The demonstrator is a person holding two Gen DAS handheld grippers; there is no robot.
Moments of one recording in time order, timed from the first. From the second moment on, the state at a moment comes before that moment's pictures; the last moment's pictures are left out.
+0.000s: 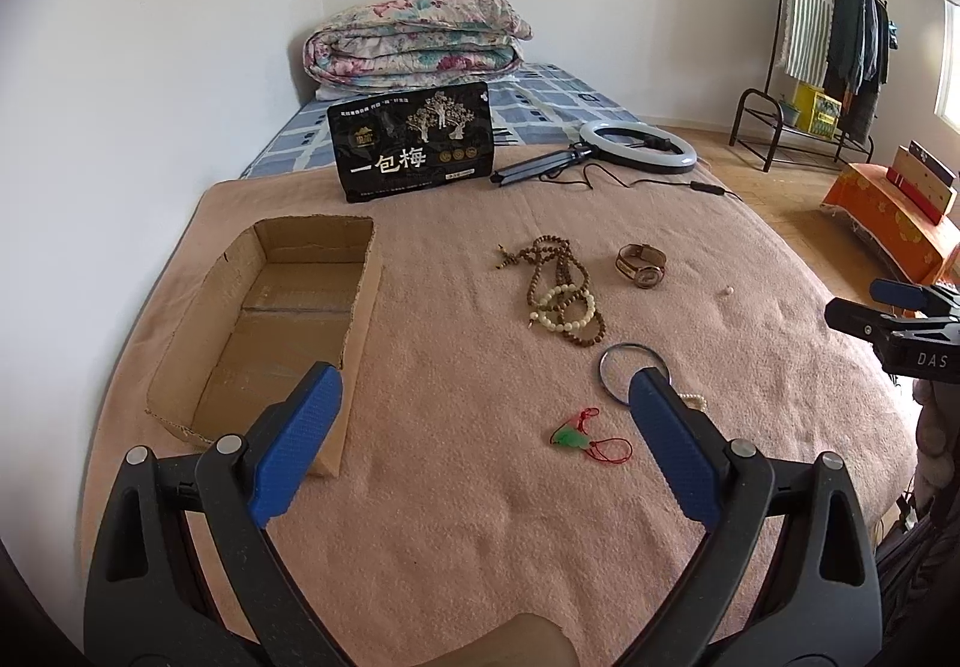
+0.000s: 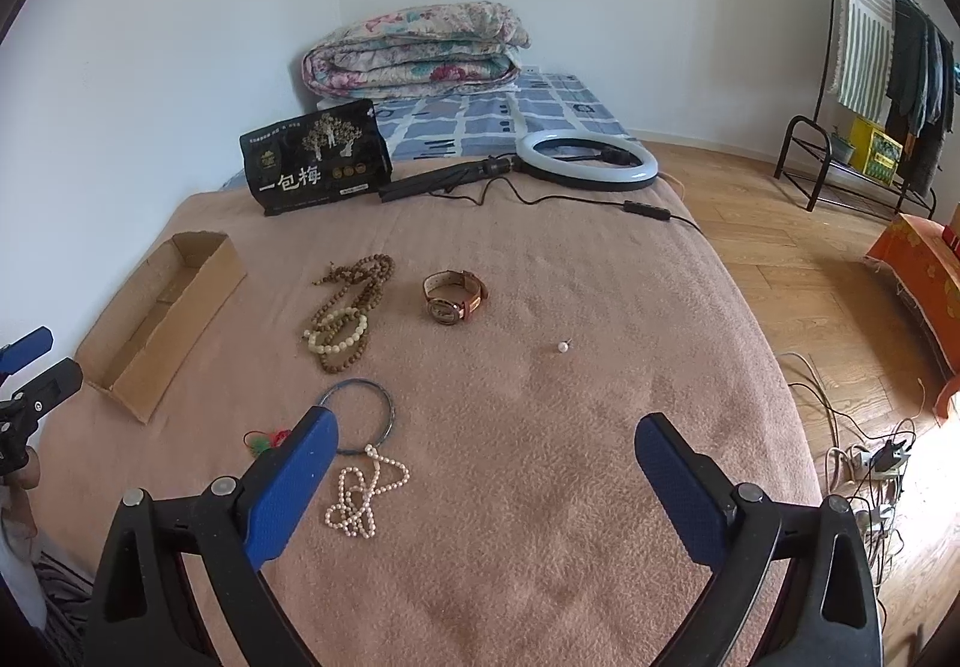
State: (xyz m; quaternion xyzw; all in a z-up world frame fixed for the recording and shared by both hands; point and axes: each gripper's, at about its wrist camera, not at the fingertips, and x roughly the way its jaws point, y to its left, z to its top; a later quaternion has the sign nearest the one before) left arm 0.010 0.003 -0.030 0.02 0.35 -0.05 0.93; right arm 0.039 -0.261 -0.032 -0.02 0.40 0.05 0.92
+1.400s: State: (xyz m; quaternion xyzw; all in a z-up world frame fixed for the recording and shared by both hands) left arm 0.094 -0.051 -0.177 0.01 0.53 -0.13 0.84; right arm 0.135 -0.214 -0.134 -0.08 0.51 0.17 0.84
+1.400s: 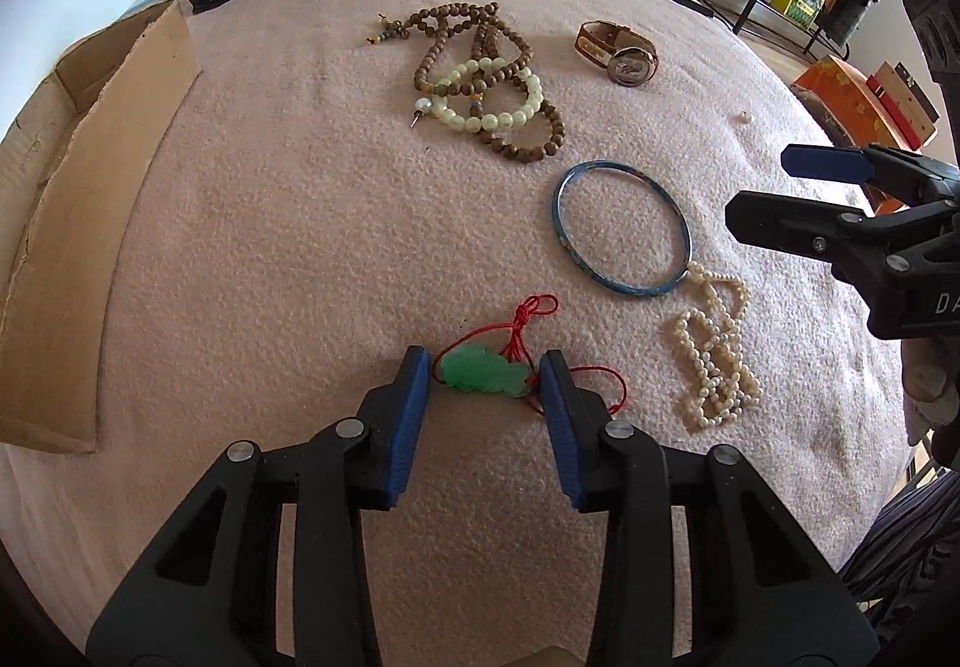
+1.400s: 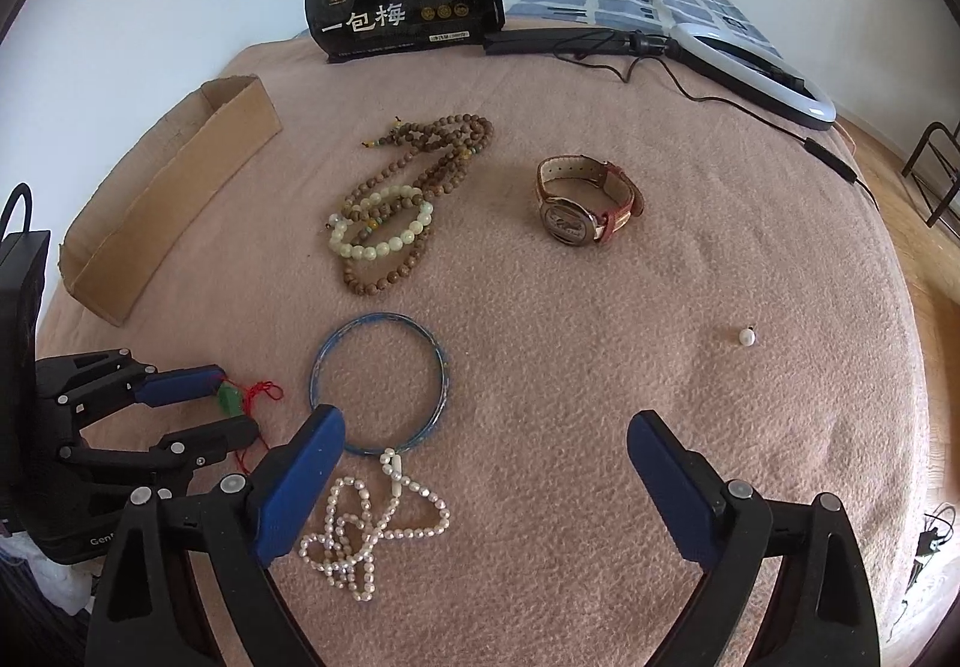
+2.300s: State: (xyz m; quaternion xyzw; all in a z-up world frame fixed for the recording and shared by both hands) left arm 0.089 -0.013 -0.175 -0.02 0.53 -0.10 0.84; right arm 0.149 -0.152 -0.176 -0.15 0.55 0.20 0.80
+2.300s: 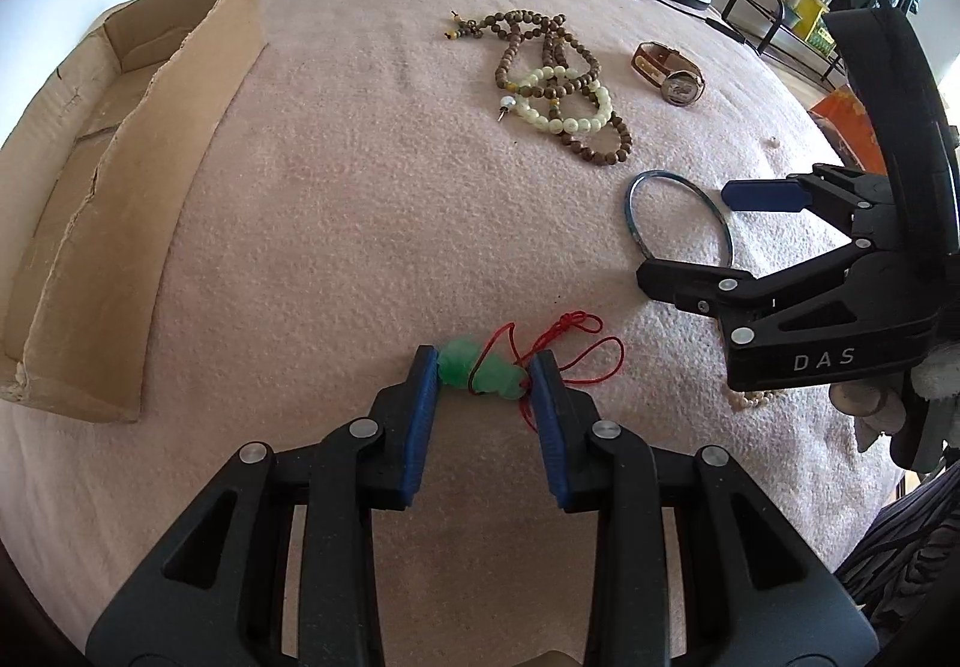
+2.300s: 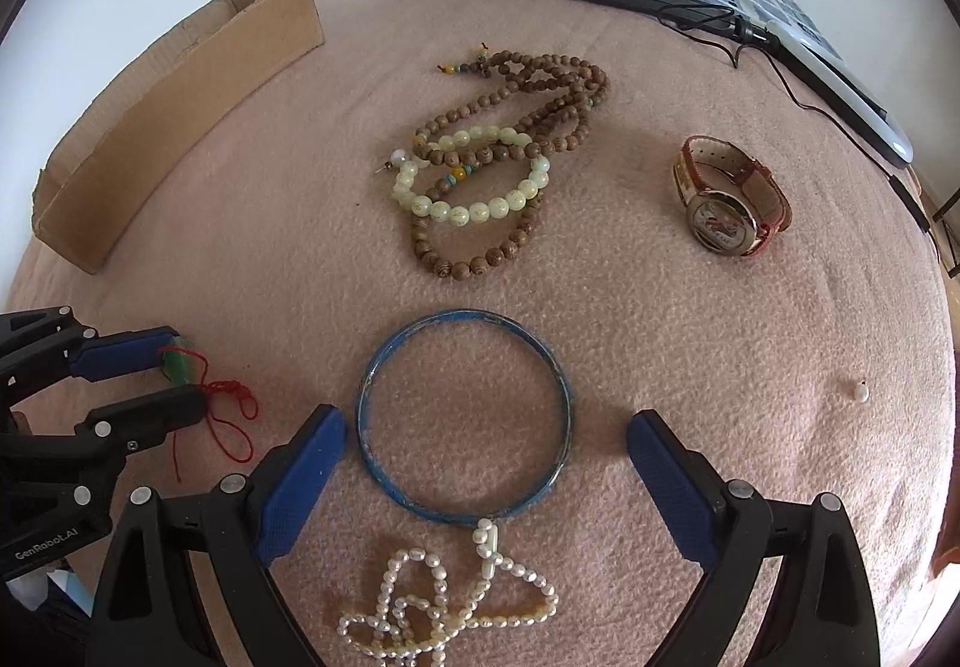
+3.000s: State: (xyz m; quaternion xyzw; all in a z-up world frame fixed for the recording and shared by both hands) left arm 0.088 0.005 -0.149 -0.05 0.51 -0.10 0.86; right arm 0.156 -0.159 -0.153 -0.10 0.53 0.19 0.82
